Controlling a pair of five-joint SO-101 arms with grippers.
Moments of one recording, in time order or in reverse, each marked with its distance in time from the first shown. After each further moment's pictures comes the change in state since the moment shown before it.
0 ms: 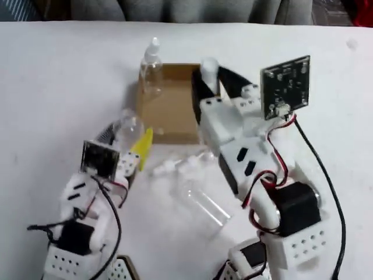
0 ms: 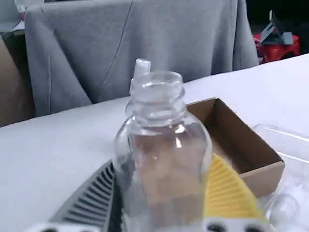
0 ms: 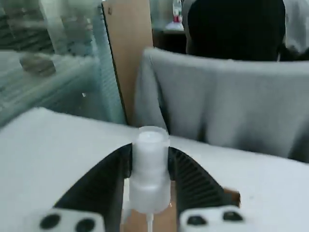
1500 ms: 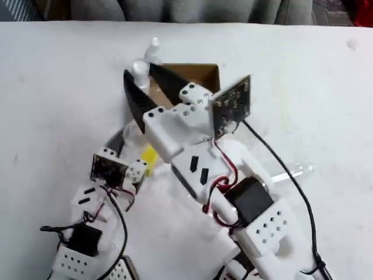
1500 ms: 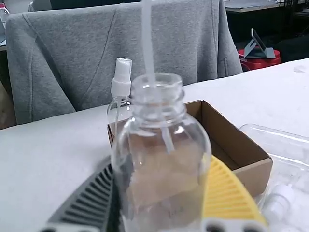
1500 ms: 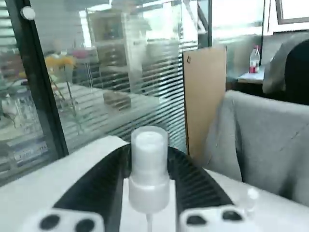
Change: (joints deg) left arm 2.8 -8.3 12.1 -6.6 0.0; right arm -16.4 1.8 15.6 -28.8 -0.7
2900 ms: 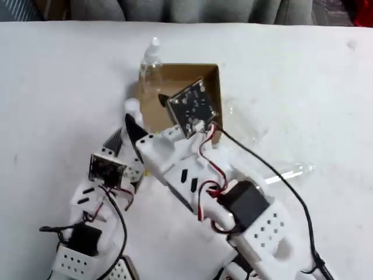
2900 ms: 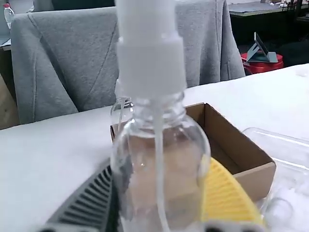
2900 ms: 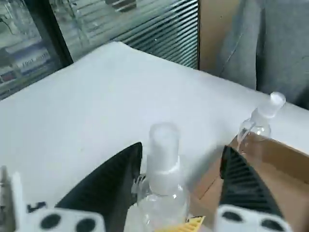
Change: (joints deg) left arm -0.9 0.0 0.0 0.0 0.0; right arm -4.1 0.3 -1.1 22.6 0.1
